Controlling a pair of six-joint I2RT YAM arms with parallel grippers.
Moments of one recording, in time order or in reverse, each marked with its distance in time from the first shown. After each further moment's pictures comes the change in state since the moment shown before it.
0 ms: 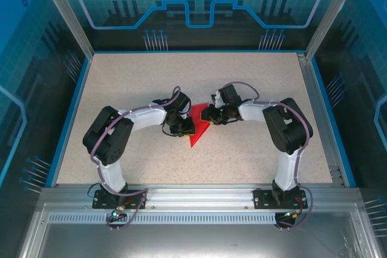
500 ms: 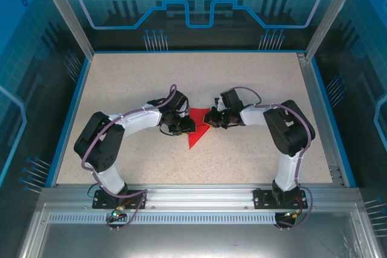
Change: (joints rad) left arm 0.000 -0.095 -0.033 0.008 -0.008 -0.001; right arm 0.015 -0.047 -0.116 0.123 0.040 0.163
